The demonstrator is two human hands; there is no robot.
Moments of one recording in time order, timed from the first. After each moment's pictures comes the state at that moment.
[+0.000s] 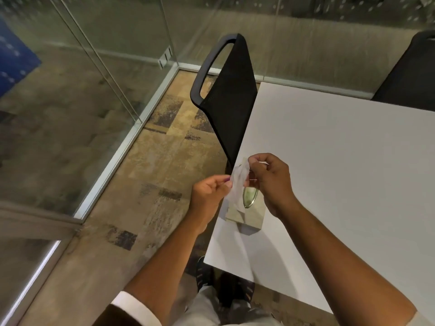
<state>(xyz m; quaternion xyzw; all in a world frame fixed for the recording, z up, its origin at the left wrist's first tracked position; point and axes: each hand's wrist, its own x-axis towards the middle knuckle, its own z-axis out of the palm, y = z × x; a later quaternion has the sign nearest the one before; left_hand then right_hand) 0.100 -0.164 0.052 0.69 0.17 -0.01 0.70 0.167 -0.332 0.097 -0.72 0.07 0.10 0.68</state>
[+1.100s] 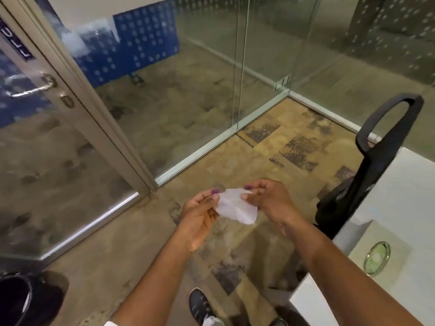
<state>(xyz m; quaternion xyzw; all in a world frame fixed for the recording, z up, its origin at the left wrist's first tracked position) -0.088 0.125 0.085 0.37 0.35 0.17 0.84 0.074 -0.014 0.125 -0.72 -0.16 0.38 0.56</state>
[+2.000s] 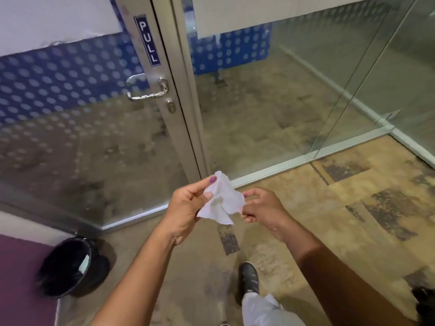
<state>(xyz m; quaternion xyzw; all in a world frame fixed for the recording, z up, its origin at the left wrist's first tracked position) -0.200 0.409 0.117 0.46 0.36 0.31 0.75 0.013 0.322 0.089 -0.67 -0.25 0.54 0.44</state>
